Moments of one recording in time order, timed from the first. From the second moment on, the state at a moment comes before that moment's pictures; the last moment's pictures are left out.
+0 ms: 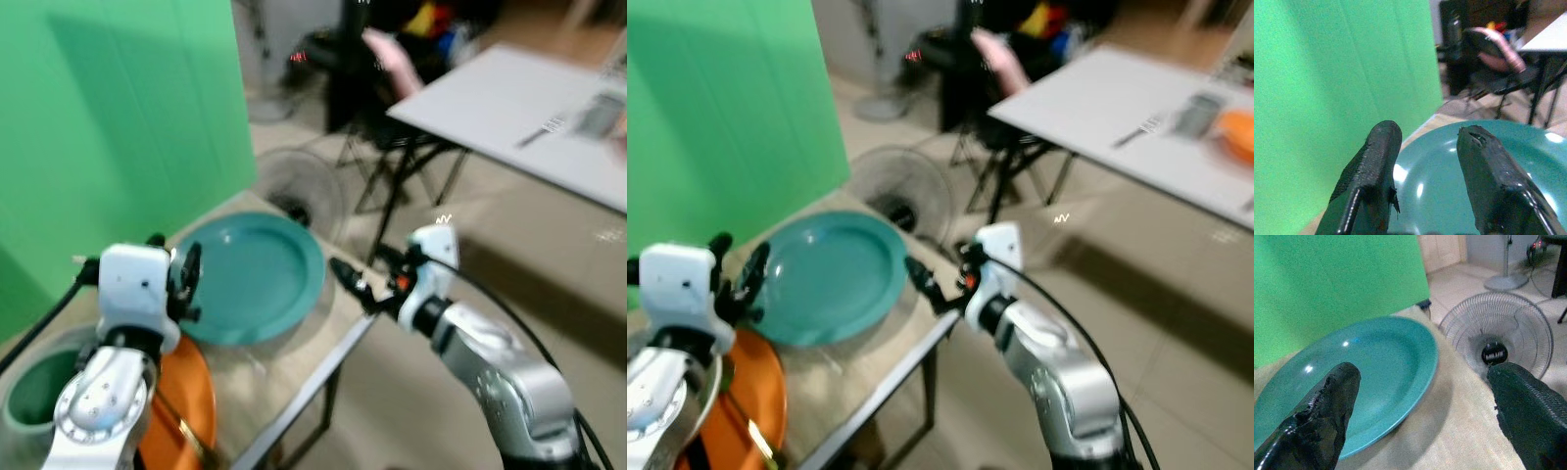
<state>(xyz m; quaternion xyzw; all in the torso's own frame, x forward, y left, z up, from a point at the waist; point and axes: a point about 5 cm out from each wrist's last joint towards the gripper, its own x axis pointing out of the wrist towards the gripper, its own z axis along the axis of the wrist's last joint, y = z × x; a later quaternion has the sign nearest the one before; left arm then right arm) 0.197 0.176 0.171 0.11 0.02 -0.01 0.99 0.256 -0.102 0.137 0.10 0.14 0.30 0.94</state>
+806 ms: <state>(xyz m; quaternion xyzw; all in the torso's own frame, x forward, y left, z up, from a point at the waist) 0.194 0.146 0.177 0.10 0.03 -0.17 0.98 0.330 -0.070 0.140 0.31 0.30 0.35 0.83</state>
